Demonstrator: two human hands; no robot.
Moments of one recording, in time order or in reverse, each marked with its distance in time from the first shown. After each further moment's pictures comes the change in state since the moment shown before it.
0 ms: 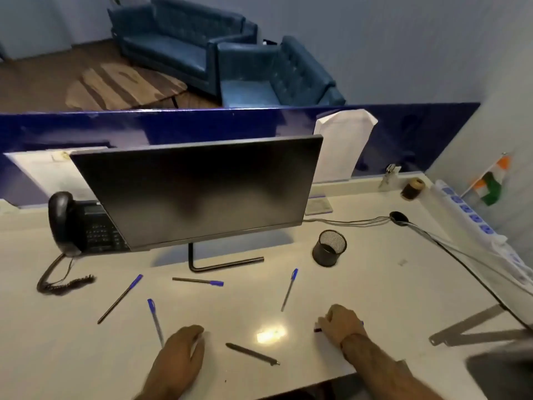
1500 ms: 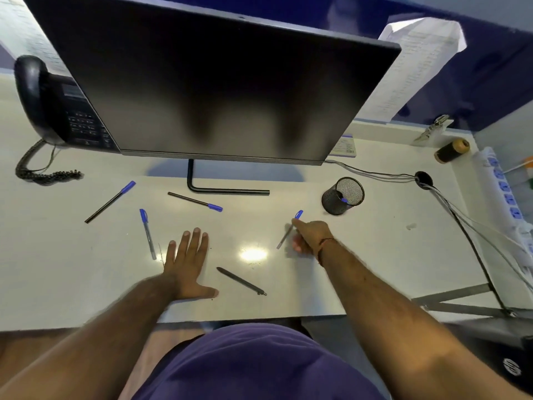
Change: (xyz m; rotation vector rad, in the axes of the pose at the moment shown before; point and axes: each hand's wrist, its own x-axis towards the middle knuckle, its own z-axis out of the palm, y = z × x) left_hand 0.026 0.007 0.026 0.361 -0.565 -0.026; right_hand 0.056 -0.086 -0.005 0.852 -0.239 0.276
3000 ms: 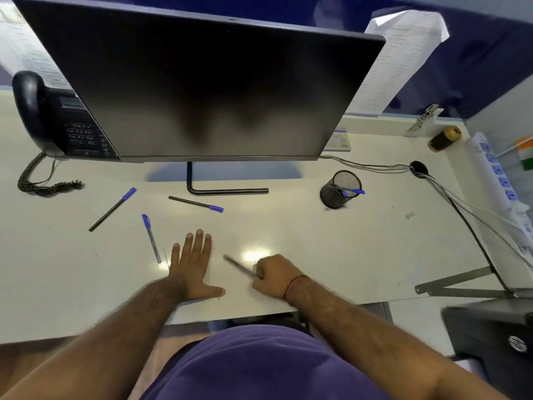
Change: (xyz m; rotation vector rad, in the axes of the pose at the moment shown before) left_hand -0.005 0.004 0.000 0.063 0.019 -0.035; right_hand -0.088 0.066 0.067 -1.174 -0.305 -0.636
